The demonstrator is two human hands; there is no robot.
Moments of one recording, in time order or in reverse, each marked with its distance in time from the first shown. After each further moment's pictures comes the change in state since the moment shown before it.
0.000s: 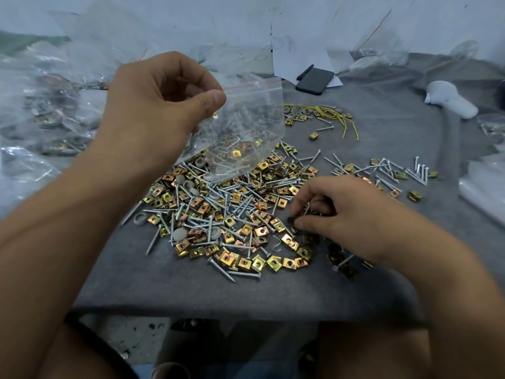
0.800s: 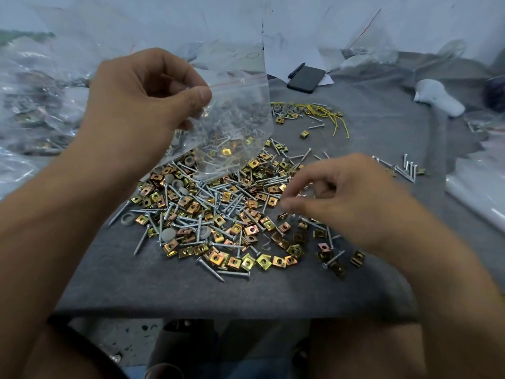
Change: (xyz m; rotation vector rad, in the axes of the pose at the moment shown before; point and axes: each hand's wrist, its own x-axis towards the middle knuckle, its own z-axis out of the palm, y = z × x) left_hand 0.000 -0.001 0.001 -0.060 0.000 -0.028; right_hand -0.006 -0.010 -0.010 0.011 0.167 -0.066
